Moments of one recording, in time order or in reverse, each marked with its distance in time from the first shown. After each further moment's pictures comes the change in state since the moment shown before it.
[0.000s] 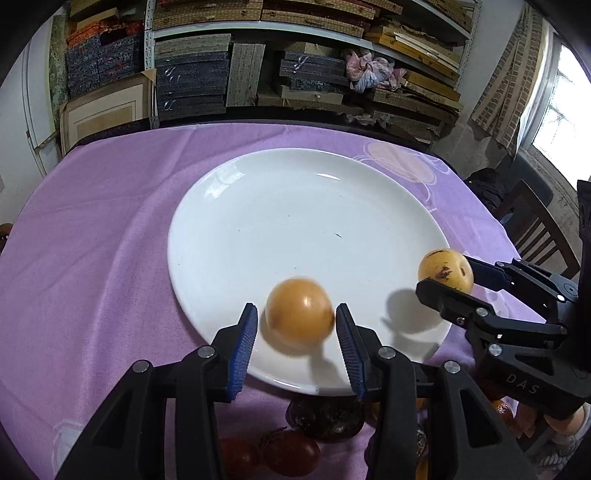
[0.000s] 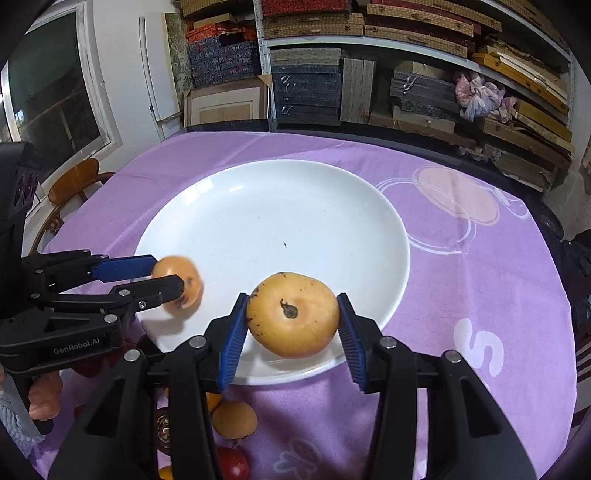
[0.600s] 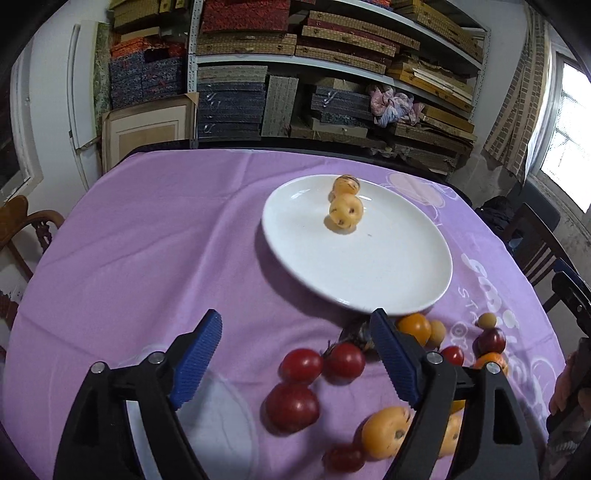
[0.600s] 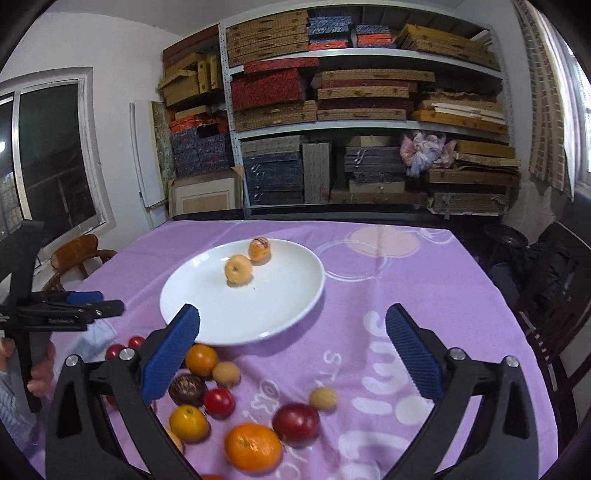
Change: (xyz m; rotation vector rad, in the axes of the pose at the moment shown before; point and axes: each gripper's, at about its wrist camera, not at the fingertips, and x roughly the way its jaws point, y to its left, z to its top) left arm -0.101 0.041 -0.063 -0.062 -0.141 0.098; right arm -0.154 -0.041 -0.087 0.120 -0.389 -0.099
